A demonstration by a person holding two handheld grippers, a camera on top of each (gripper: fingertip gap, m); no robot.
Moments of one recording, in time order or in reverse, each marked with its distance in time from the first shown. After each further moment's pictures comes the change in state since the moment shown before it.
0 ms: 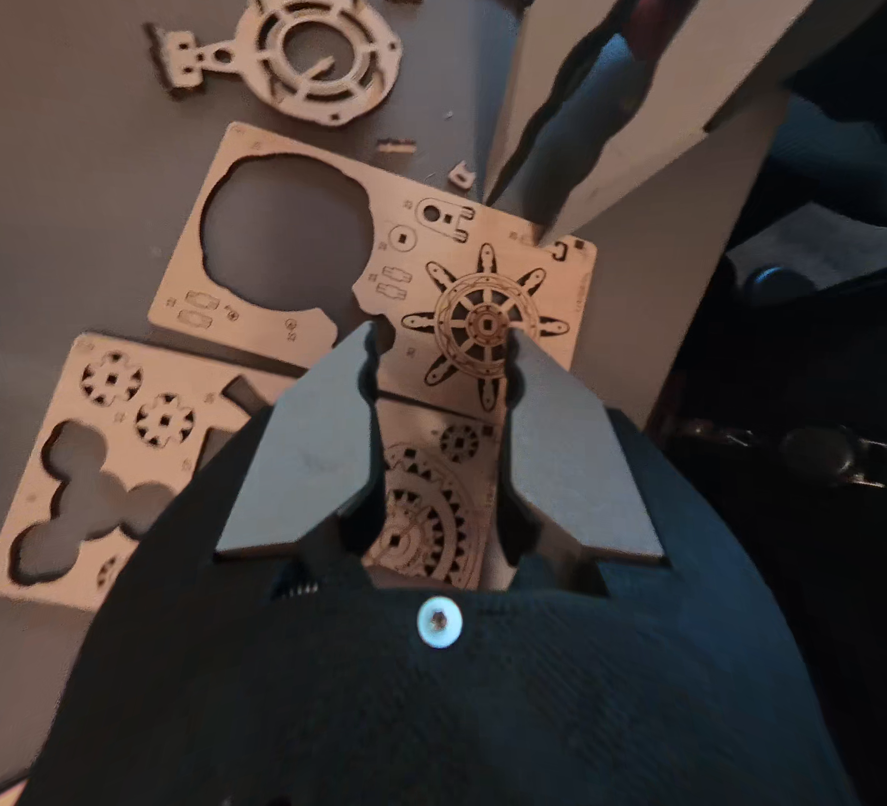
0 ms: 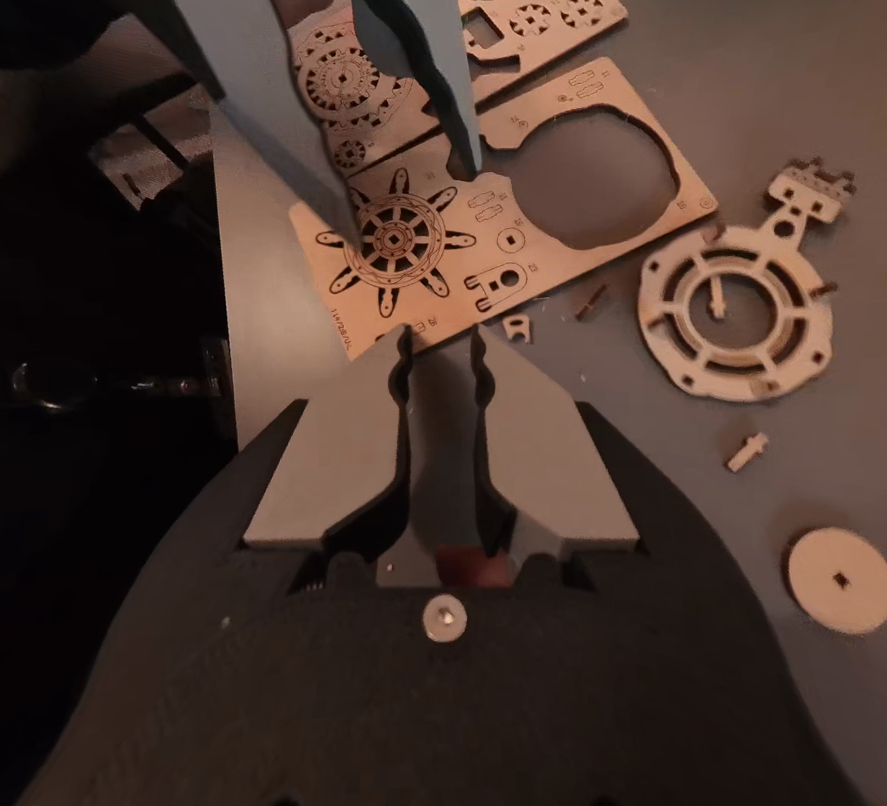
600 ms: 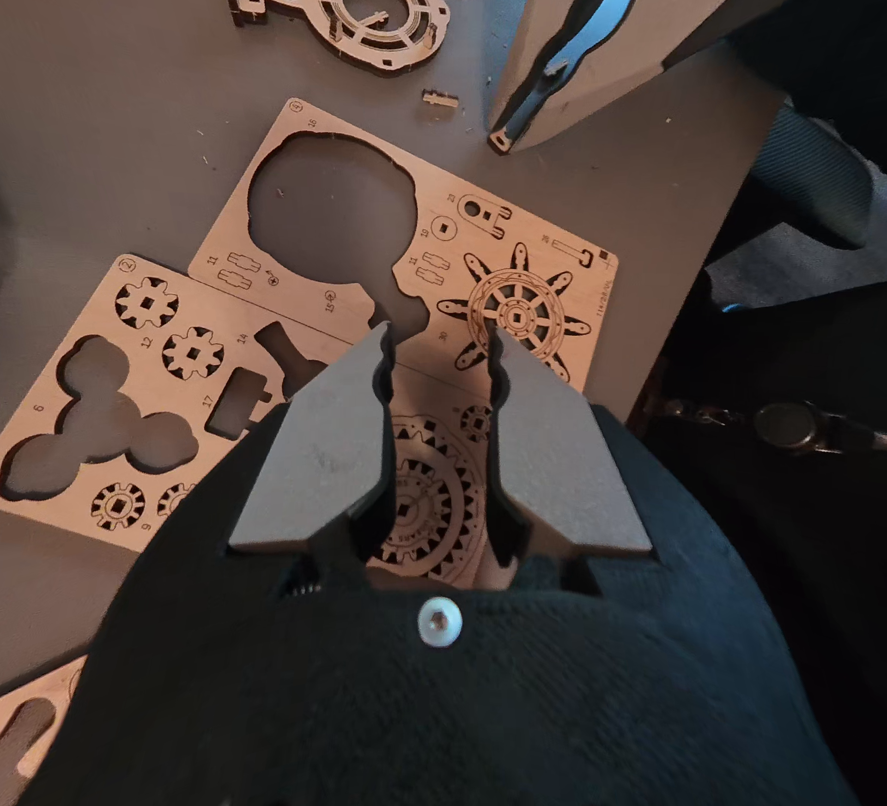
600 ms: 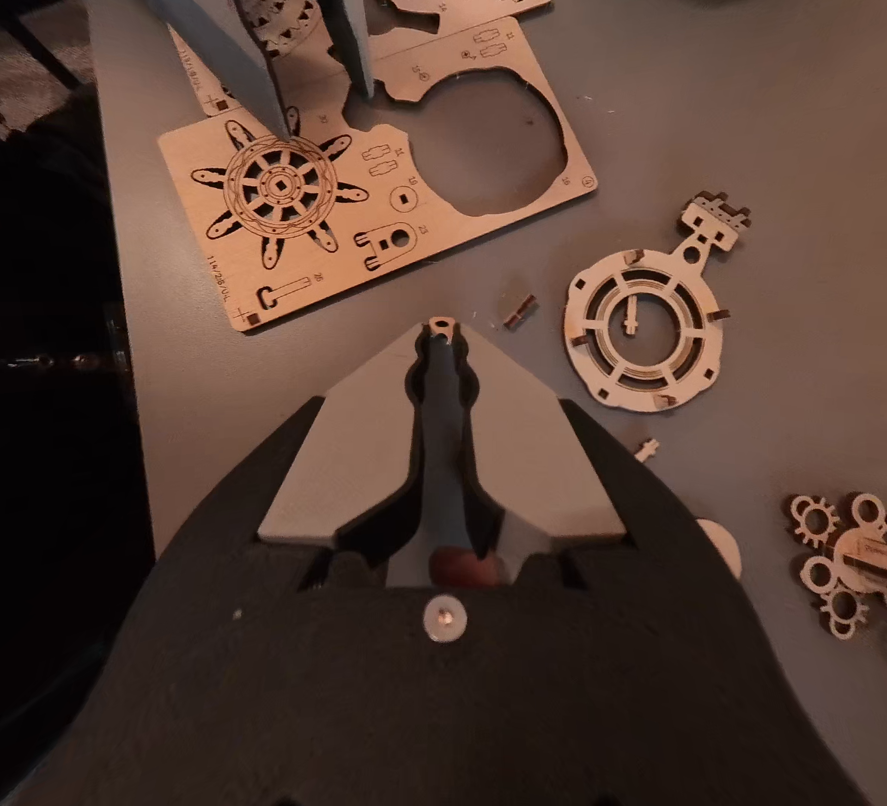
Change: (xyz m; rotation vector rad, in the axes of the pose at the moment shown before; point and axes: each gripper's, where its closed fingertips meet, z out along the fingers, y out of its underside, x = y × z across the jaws) left arm -0.011 0.021 -0.023 0.054 0.022 -0.100; right arm 0.028 -0.001 0.000 -0.081 0.107 -0.104
